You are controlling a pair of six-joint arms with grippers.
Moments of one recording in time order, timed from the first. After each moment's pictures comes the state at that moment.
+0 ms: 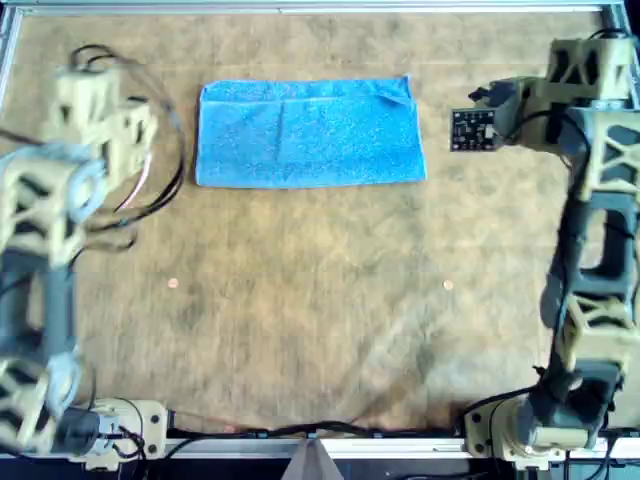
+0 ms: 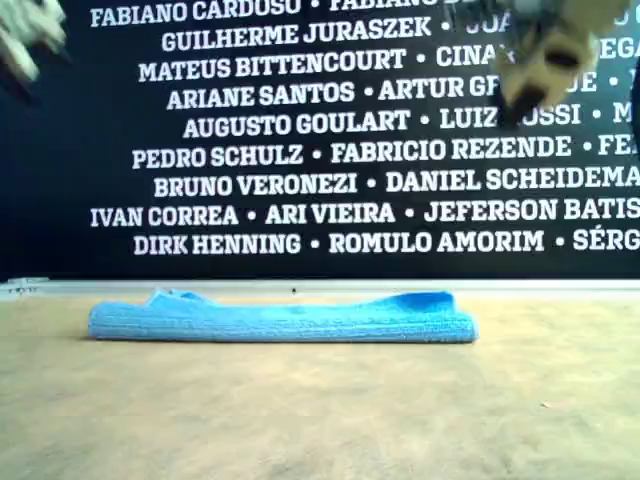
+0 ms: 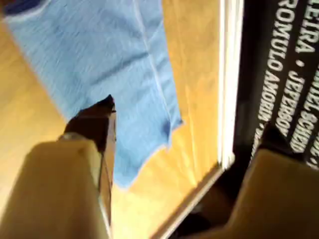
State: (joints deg) left arm -11.8 96.7 54.3 78.4 -2.6 5.1; right arm -0.3 57.4 12.4 91.1 -24.3 -2.2
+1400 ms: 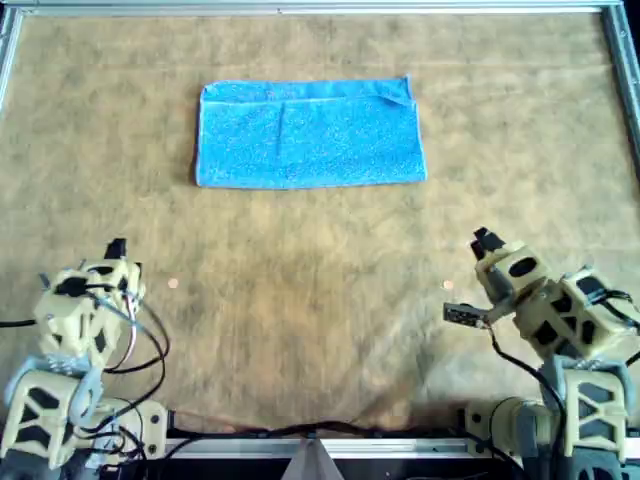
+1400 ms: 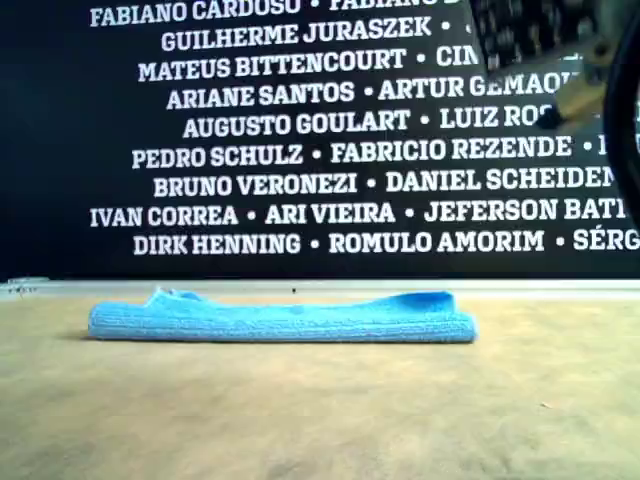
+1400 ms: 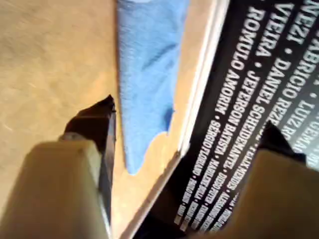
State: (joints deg) left arm -11.6 177.6 160.5 40.2 -2.8 -6.8; right arm -2.6 169.9 159.8 27.2 -24.3 -10.4
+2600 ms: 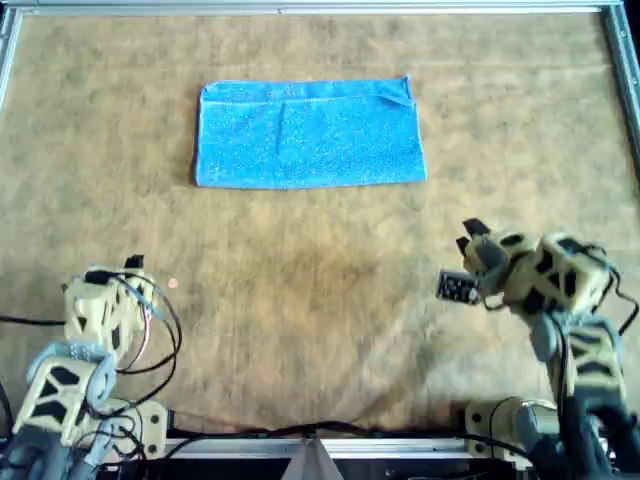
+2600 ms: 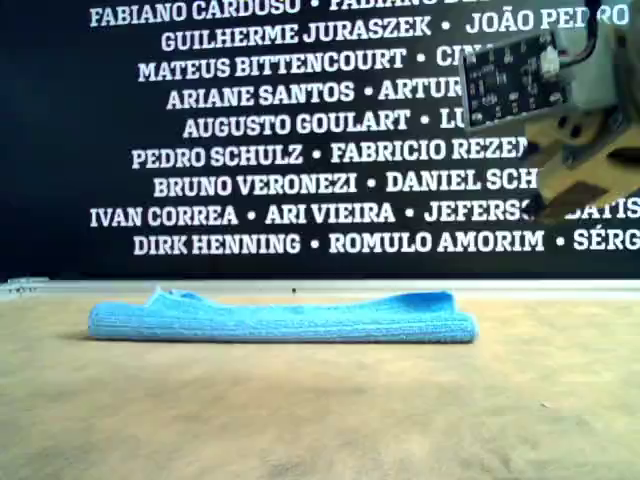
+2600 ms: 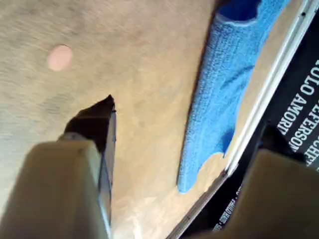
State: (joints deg) left arm -11.6 163.1 162.2 35.0 -2.1 -6.9; right arm -1.8 131.8 147.2 17.1 -24.7 0.1
